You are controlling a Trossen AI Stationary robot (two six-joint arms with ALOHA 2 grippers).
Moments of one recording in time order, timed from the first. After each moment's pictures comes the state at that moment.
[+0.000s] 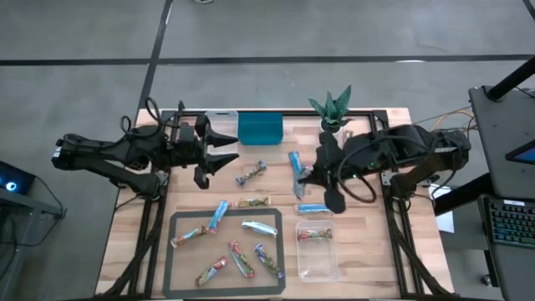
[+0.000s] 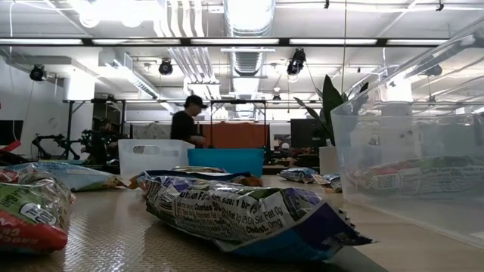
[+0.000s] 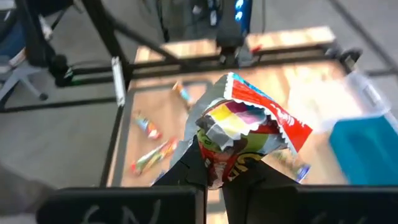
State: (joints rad) left arm -0.13 0.95 1.06 0.07 -0.23 -0.13; right arm 0.29 1.52 1.97 -1.04 0.16 0.31
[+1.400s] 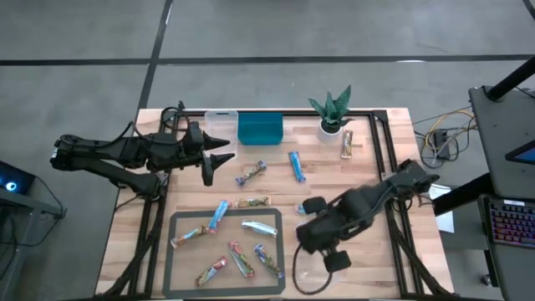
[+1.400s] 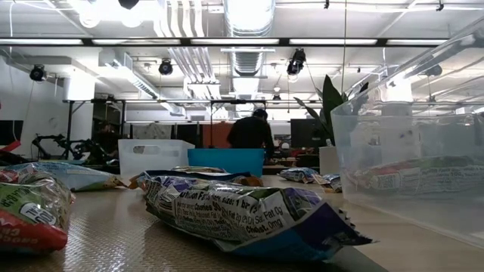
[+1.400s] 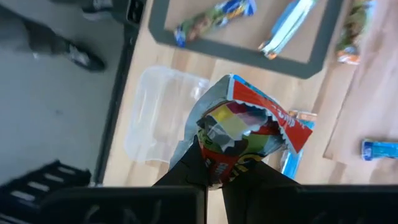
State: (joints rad) left arm -0.13 0.91 1.06 -0.38 -0.44 -0.29; right arm 0.51 1.95 2.20 -1.55 -0.05 0.26
